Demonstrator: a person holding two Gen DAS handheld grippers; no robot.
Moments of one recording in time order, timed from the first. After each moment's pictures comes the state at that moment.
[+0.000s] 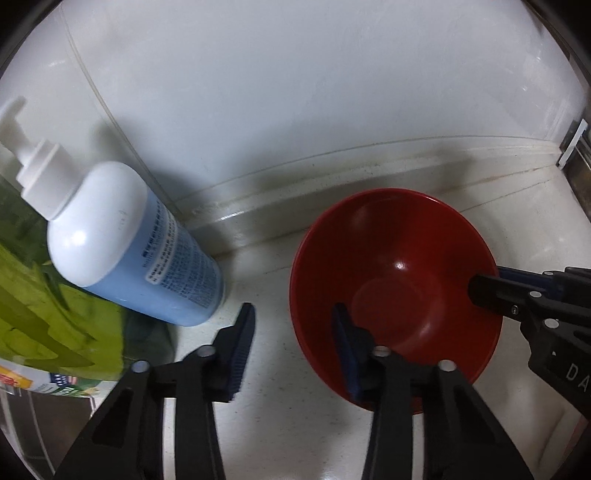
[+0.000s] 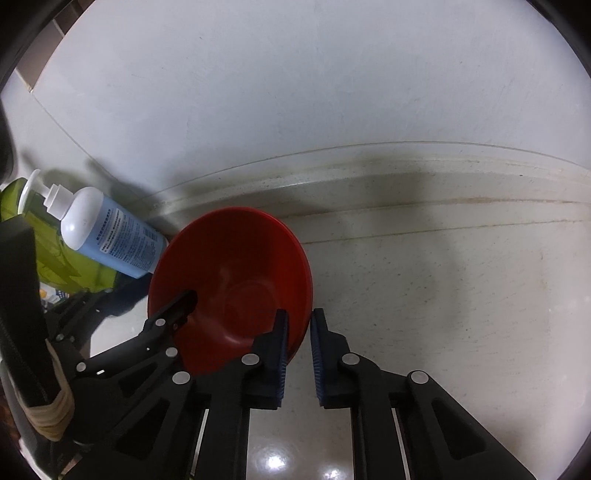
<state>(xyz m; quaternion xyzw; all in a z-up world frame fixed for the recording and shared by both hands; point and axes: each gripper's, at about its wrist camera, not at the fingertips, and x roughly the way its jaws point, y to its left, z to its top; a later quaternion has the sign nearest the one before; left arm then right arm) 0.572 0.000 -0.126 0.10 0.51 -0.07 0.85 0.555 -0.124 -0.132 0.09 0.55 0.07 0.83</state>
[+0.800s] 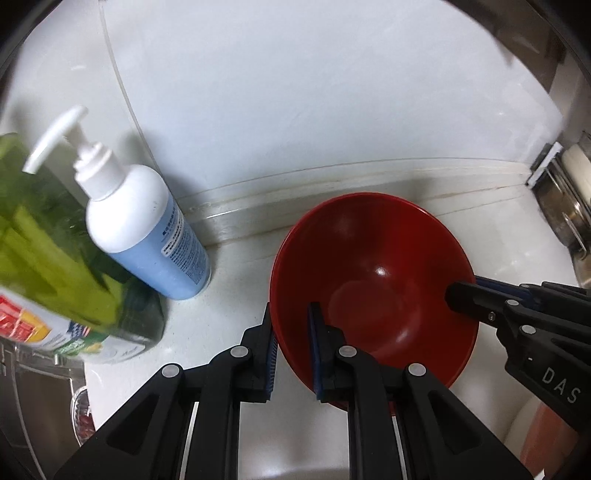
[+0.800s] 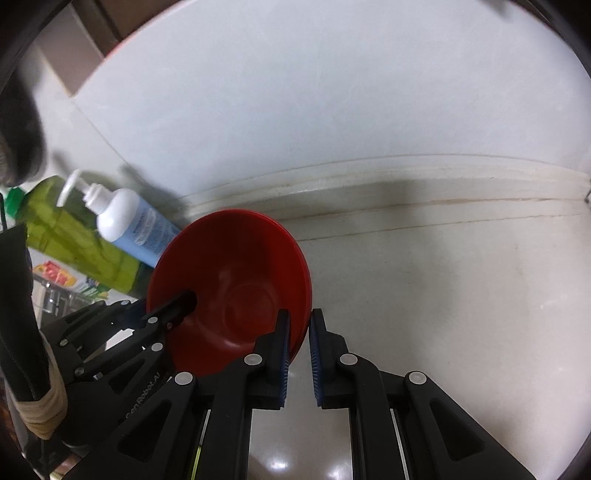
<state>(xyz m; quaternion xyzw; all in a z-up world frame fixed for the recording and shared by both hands) 0.529 0.011 -0.086 0.06 0.50 -0.10 0.86 0.510 -0.130 -0.088 0.09 0.52 0.07 0.84</state>
